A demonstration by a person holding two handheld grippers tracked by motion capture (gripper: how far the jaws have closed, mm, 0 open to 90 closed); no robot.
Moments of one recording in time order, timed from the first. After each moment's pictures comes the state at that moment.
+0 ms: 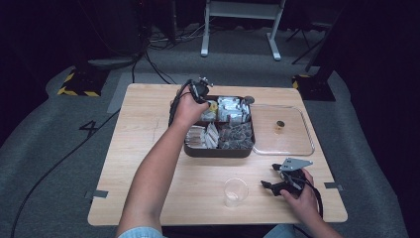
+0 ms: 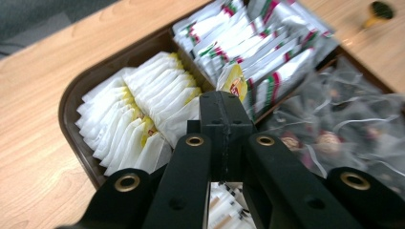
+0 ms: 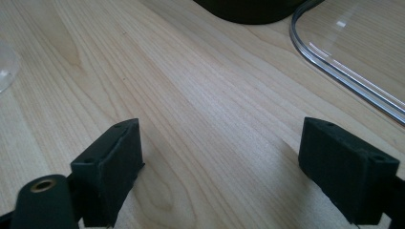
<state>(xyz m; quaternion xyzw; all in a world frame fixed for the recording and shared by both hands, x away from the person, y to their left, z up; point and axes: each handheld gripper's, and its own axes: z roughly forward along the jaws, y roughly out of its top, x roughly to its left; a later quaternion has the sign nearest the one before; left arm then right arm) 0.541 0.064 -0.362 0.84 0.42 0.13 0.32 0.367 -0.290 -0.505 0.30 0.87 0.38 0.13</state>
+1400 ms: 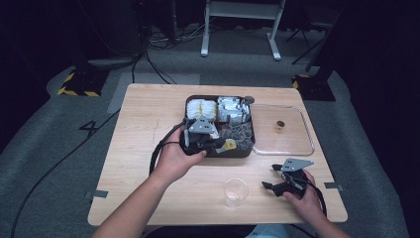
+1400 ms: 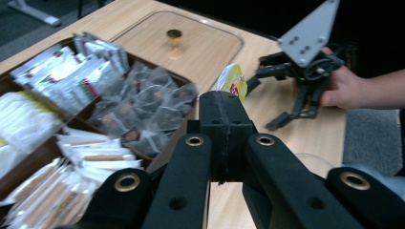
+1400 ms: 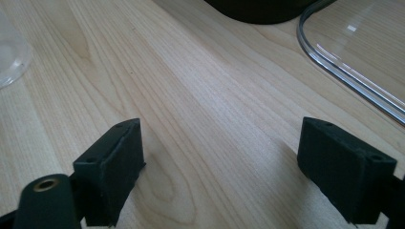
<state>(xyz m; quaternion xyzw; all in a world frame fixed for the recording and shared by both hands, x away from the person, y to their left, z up) 0.364 0.065 -0.339 0.85 0.23 0.08 0.47 0.368 -0.295 -0.505 0.28 0.87 0.38 0.12</state>
